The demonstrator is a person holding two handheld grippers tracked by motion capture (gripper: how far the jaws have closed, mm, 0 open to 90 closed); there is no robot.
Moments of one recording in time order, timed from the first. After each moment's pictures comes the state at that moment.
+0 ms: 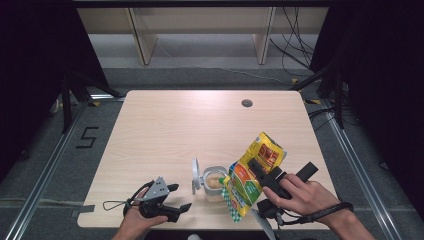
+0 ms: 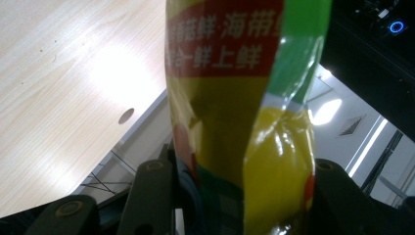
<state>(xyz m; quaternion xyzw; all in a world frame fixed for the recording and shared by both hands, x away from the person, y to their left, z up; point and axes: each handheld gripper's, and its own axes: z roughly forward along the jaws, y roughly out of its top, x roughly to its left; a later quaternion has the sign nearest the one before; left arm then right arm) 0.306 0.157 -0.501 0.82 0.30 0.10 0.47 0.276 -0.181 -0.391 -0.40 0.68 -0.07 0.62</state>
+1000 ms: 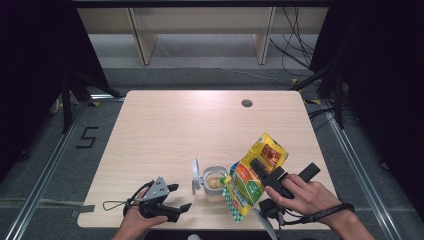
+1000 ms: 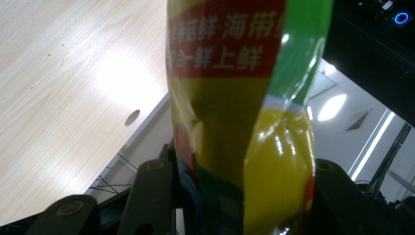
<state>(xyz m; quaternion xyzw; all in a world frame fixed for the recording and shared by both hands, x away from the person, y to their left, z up) 0.307 0.157 -0.501 0.82 0.30 0.10 0.47 0.277 -0.183 -0.391 -0.40 0.68 -0.08 0.61</state>
